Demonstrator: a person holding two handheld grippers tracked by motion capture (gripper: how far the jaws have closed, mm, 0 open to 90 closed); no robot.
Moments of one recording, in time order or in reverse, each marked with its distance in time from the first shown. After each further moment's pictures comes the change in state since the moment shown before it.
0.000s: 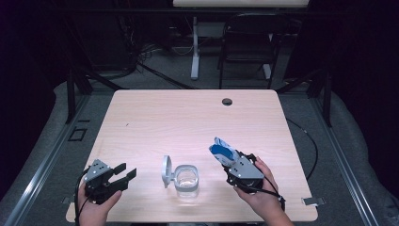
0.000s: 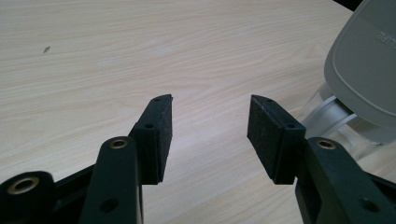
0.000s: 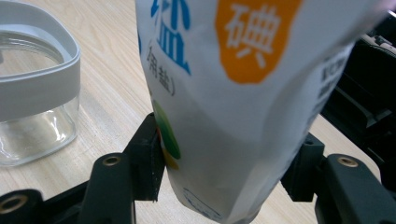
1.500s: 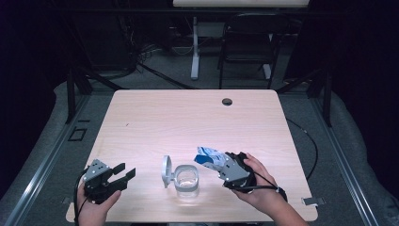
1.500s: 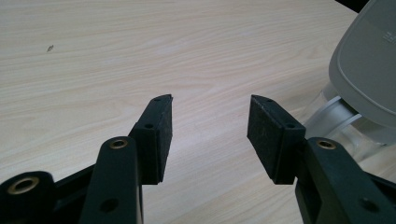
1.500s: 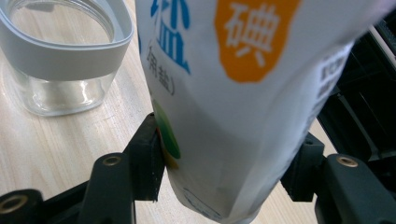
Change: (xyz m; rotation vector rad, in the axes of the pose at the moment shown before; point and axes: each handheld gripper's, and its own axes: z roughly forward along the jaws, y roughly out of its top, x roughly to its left) left arm 0.002 0.000 0.000 0.004 0.002 -0.004; right arm 0.007 0.024 0.000 0.092 0.129 -0.259
